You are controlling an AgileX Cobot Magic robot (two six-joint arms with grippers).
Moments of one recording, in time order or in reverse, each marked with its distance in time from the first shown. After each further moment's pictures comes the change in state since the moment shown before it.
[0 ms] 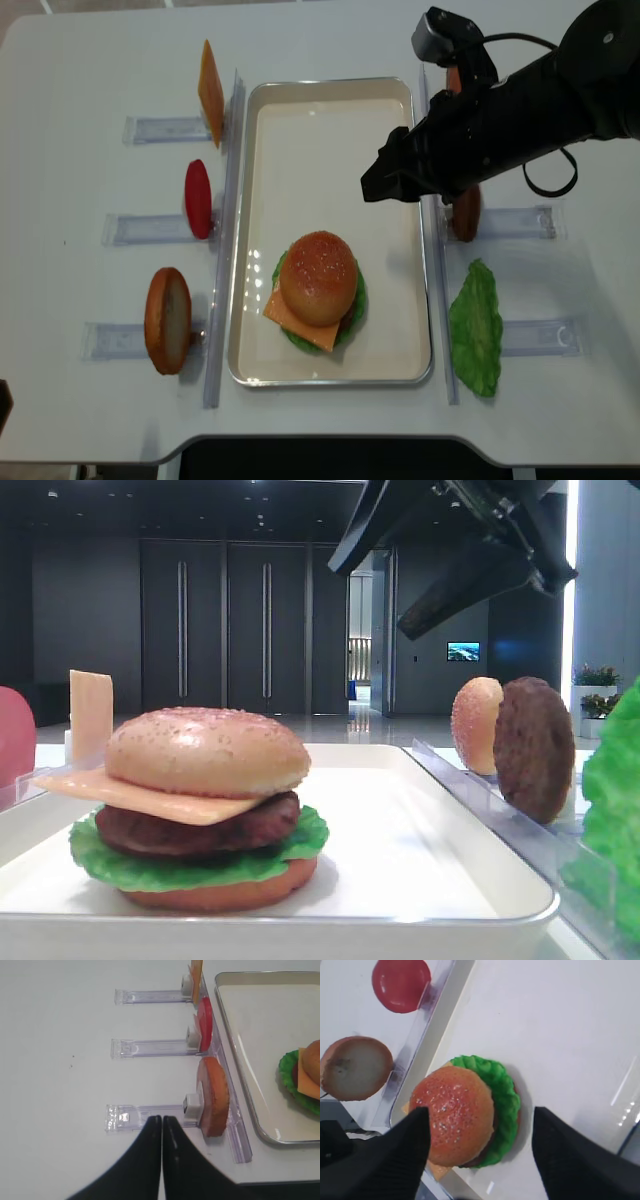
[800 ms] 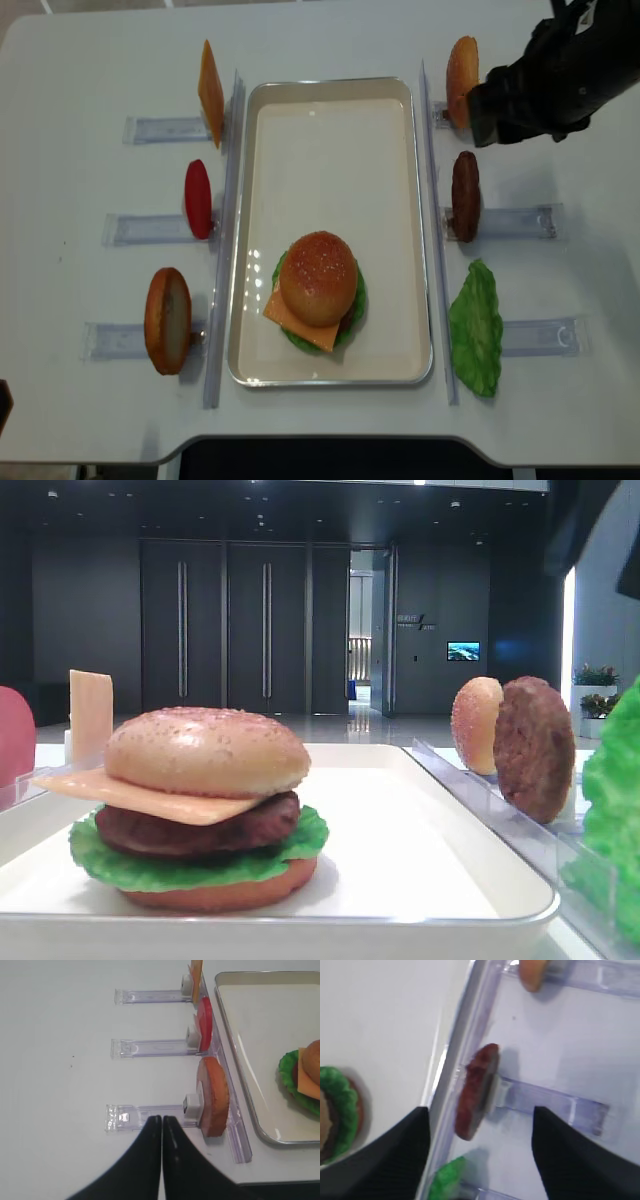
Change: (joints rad) left arm 0.000 0.000 0.000 0.000 0.000 0.000; right arm -0.161 -0.101 -0.140 -0.695 0.179 0.499
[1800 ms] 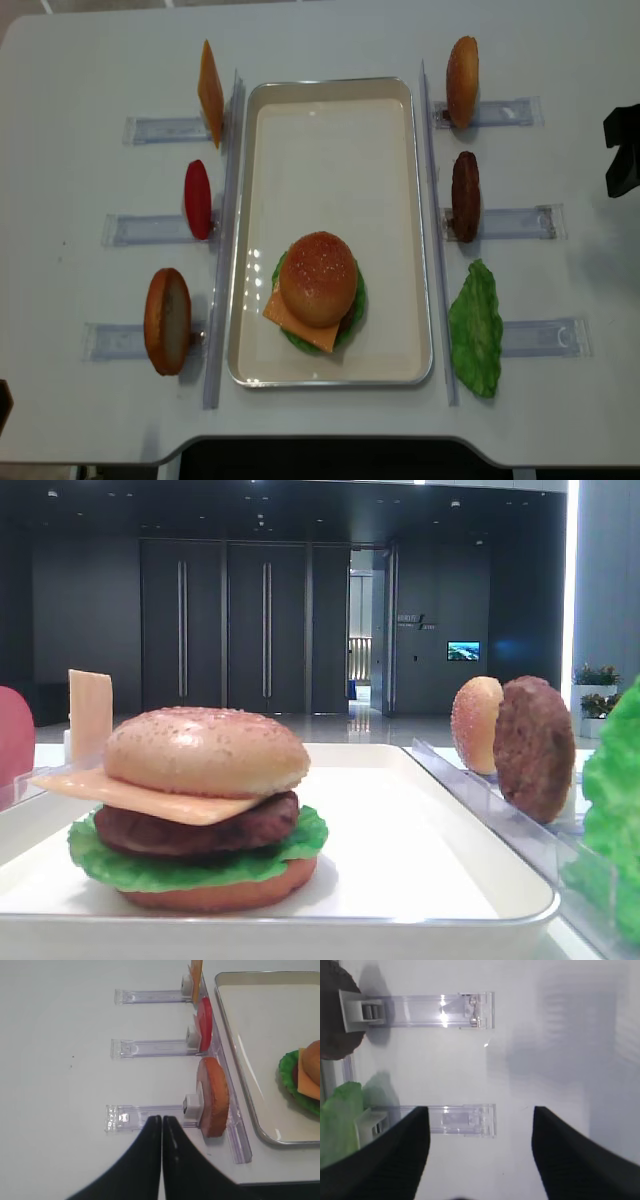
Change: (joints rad) left arm 0.000 0.000 0.000 0.000 0.000 0.000; right arm -0.327 -0.133 0.090 -0.070 0.261 -0.042
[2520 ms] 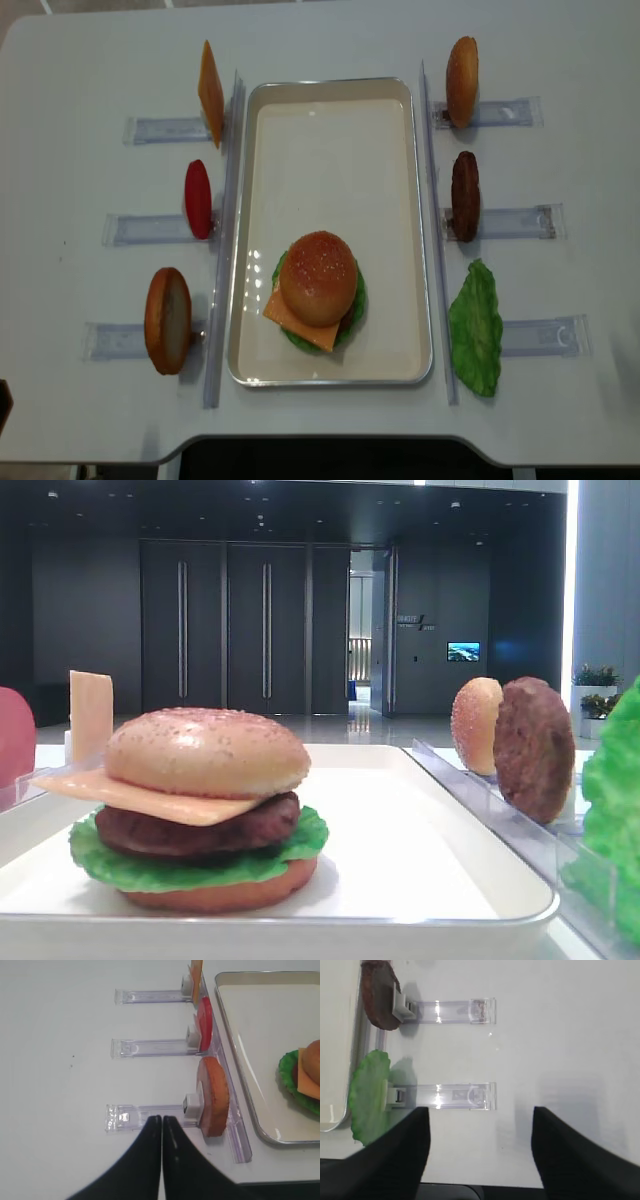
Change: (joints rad) left arm 0.000 0.000 0.000 0.000 0.000 0.000; right arm 0.000 -0.651 0.237 -0.007 0.026 -0.001
